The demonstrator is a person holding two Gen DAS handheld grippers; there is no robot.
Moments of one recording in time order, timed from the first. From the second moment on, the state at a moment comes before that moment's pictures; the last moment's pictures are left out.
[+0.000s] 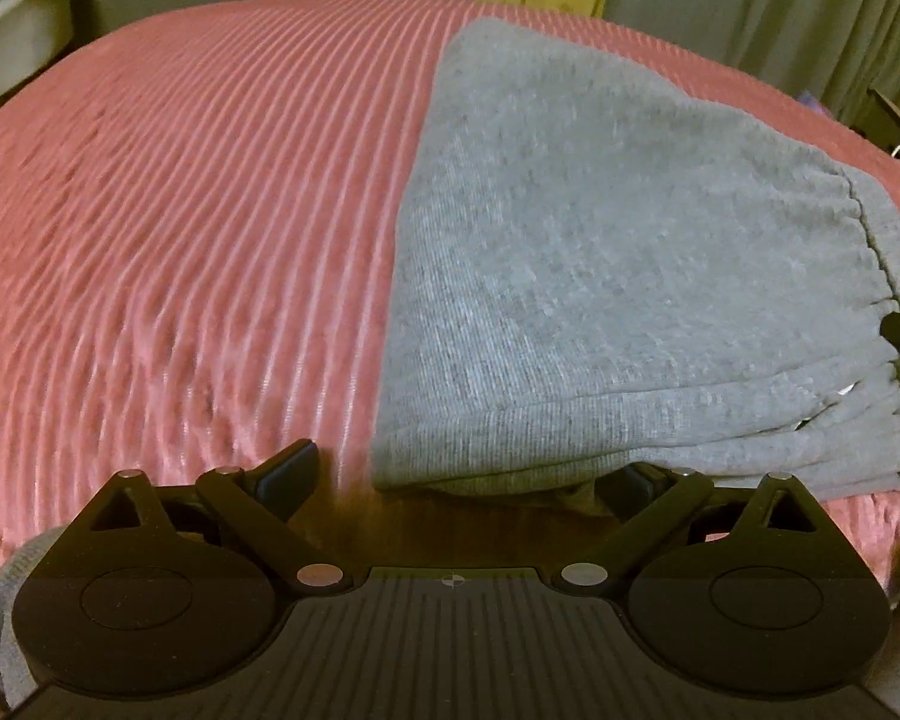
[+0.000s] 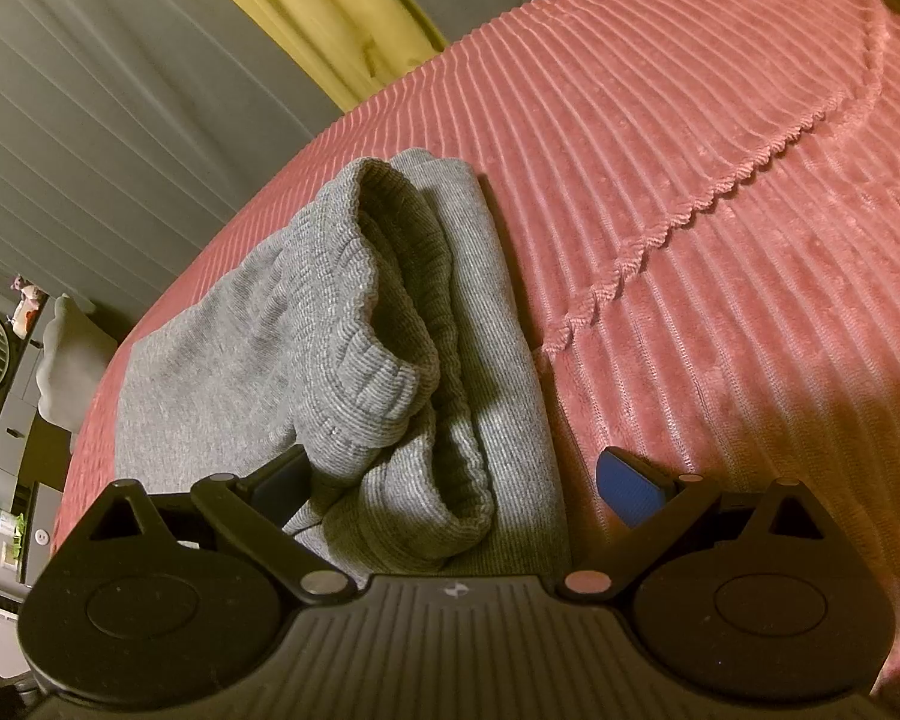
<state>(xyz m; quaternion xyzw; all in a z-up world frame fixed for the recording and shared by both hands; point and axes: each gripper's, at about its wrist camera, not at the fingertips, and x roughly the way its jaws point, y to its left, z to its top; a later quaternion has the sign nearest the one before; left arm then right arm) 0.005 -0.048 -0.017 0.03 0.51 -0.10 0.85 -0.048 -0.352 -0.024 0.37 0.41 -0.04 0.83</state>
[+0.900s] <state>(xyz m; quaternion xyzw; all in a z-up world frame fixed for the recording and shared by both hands) 0.013 -0.027 -0.023 0.00 0.53 -0.08 0.84 -0.048 -0.351 -0.024 0.37 0.41 -0.04 0.83</state>
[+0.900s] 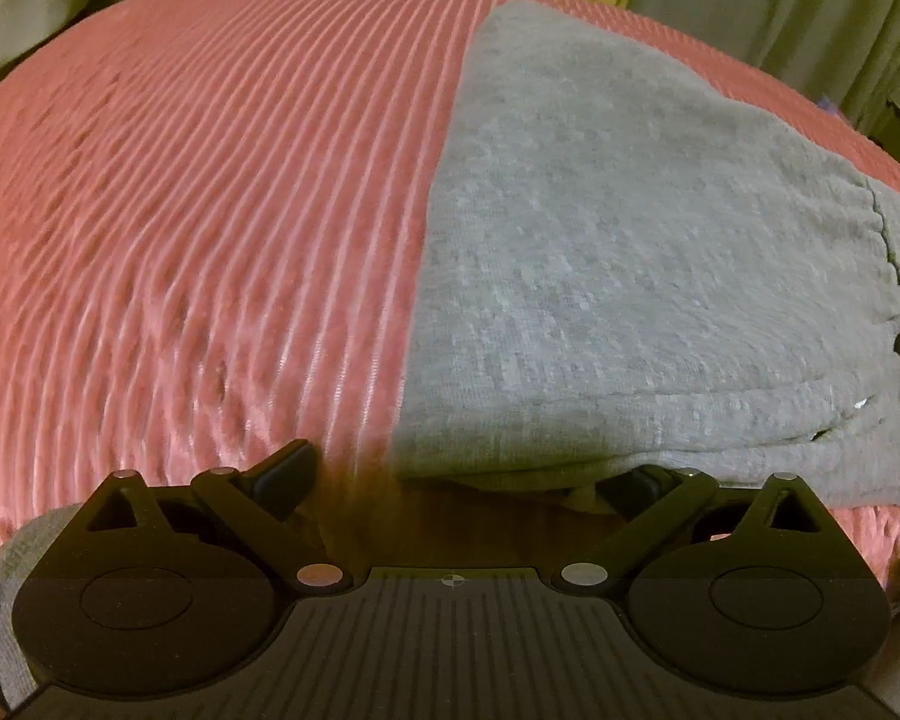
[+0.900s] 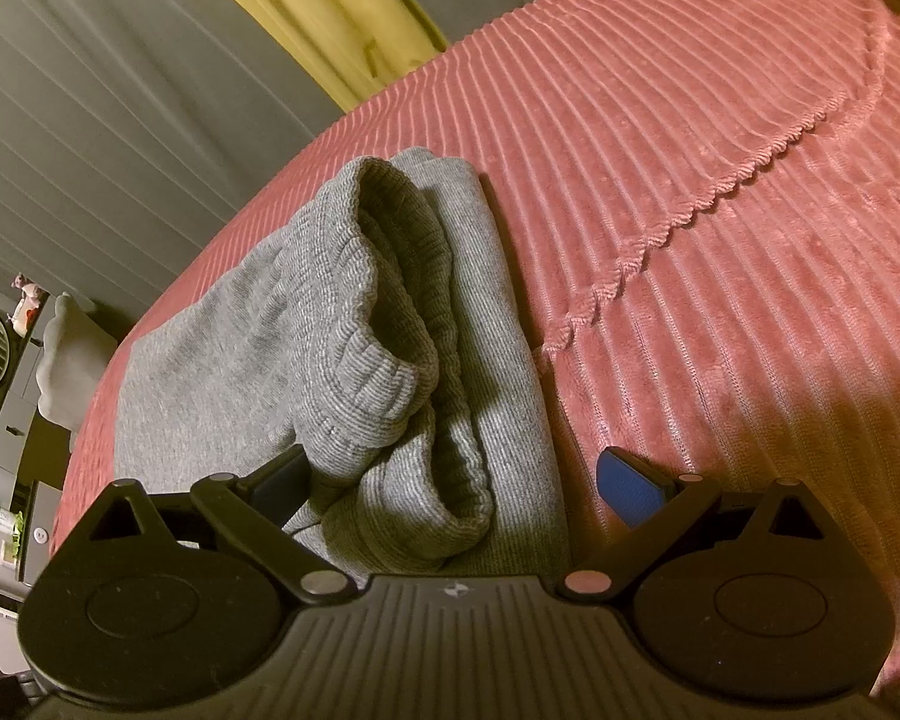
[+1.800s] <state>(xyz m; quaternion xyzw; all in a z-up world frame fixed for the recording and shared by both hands) 0.018 0.062 0.068 -0.10 0.43 -0.08 0.90 0.001 -0.364 -0.028 0.37 0.45 0.01 0.82</state>
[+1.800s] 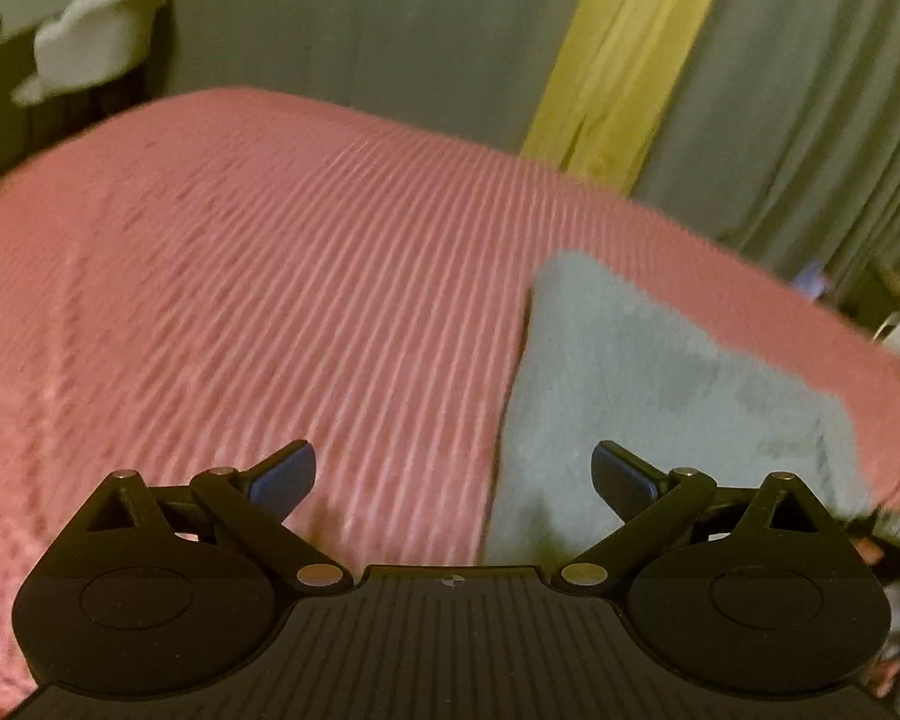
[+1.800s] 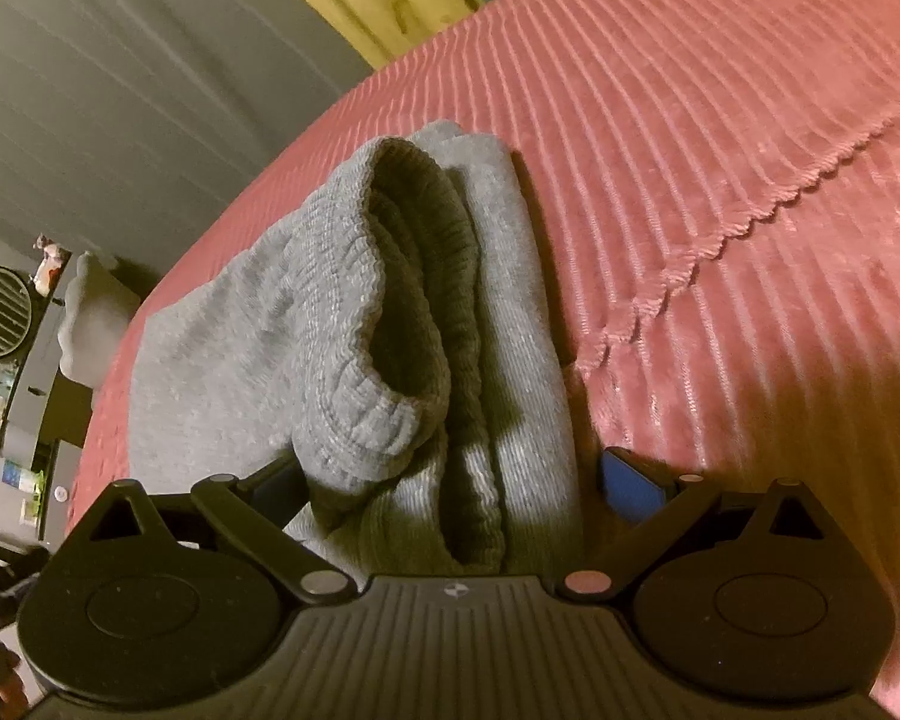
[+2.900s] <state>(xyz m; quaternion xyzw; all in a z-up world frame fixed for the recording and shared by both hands) 0.130 0.025 -0.047 -0.19 0.52 -0.34 0.76 0.101 -0.434 -0.066 0.46 0.43 0.19 0.75</state>
